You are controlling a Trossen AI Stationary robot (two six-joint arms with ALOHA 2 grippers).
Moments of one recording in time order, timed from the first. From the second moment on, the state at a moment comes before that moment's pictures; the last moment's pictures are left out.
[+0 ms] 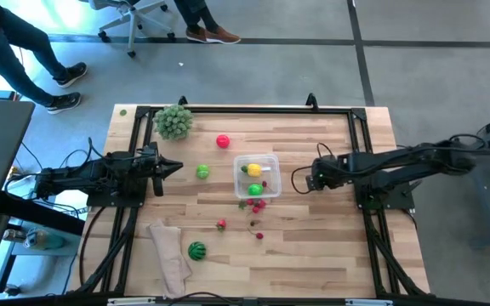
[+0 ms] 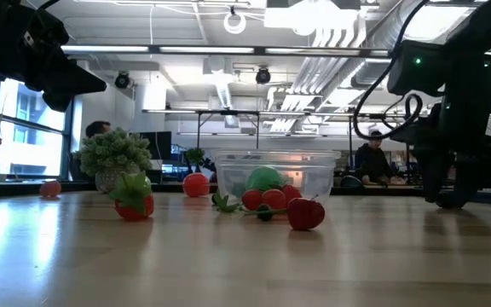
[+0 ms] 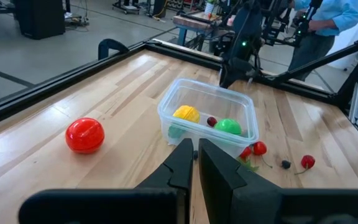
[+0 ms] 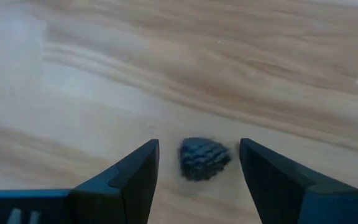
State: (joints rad) left arm 0.17 0.02 0.17 -0.37 -0.19 -0.24; right arm -0.12 1.15 0.44 -0.61 0.06 1.22
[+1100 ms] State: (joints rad) left arm 0.17 0.02 0.17 -0.37 -0.19 -0.24; right arm -0.12 1.19 0.44 -0.62 0.09 1.23
